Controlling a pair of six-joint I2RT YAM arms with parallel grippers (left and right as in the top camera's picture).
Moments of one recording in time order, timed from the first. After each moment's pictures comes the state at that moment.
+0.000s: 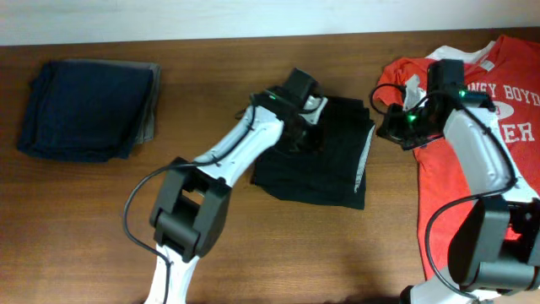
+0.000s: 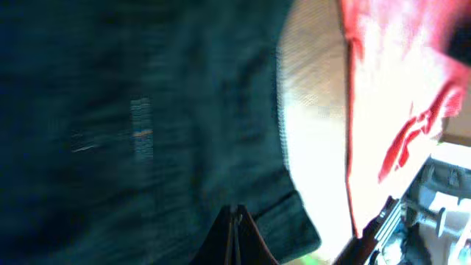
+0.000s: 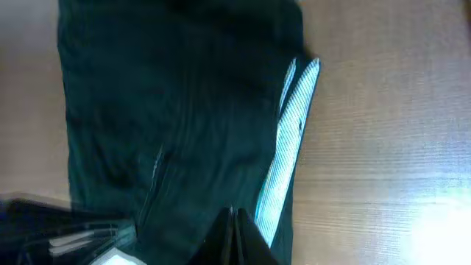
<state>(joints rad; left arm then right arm) -0.61 2.22 1.83 -0.79 0.56 -0.37 -0.13 1.77 1.38 -0.86 -0.42 0.17</state>
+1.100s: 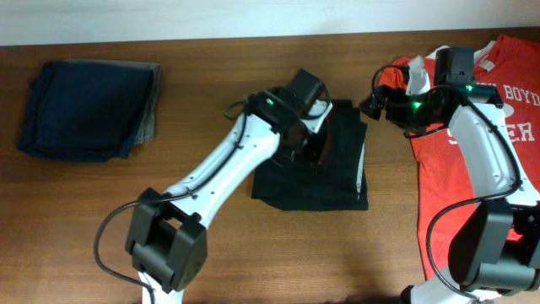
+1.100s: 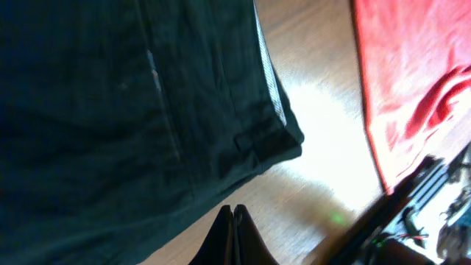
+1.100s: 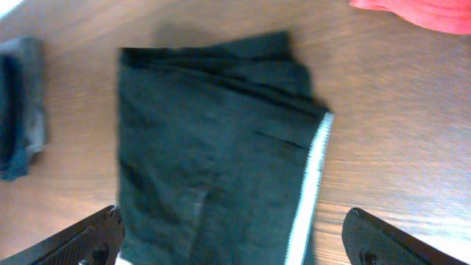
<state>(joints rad) -0.68 2.01 1.79 -1.00 0.37 -0.28 -0.15 1.77 1.46 -0.85 -0.50 0.16</state>
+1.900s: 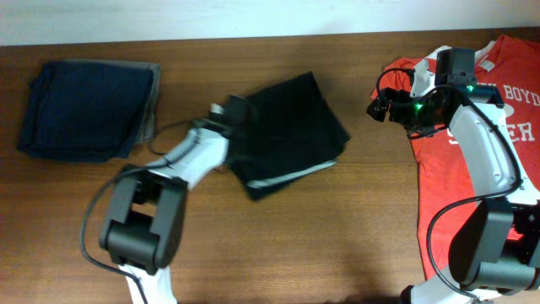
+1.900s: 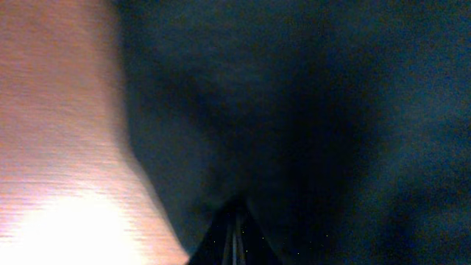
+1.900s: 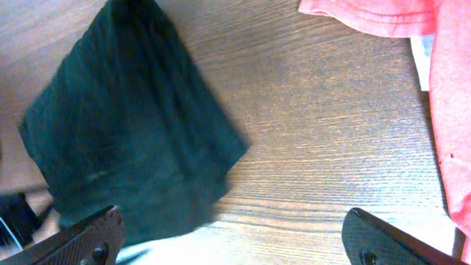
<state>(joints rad) -0.38 2.01 1.30 -0.55 -0.18 -0.41 -0.15 1.77 1.46 -0.85 -0.40 0.16</state>
